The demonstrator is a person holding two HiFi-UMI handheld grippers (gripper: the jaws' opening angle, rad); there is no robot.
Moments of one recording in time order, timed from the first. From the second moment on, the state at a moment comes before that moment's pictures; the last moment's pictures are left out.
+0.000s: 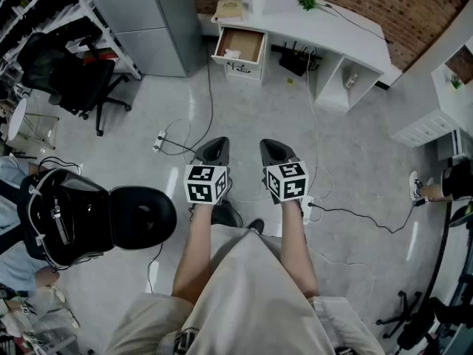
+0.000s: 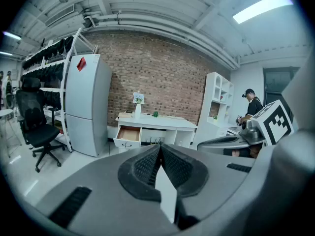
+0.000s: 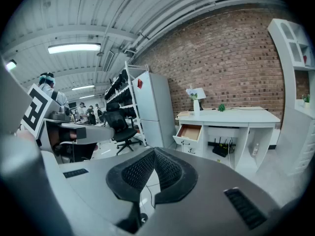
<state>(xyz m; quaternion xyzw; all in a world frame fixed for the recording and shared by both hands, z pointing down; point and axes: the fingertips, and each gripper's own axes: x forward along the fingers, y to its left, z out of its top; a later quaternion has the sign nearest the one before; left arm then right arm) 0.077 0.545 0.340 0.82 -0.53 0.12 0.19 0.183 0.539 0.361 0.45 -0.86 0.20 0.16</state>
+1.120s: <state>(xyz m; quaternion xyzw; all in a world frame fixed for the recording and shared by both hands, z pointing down) -0.121 0.355 0.354 0.81 -0.53 0.08 0.23 0.053 0.356 0.369 0.45 -0.85 0.25 0.12</state>
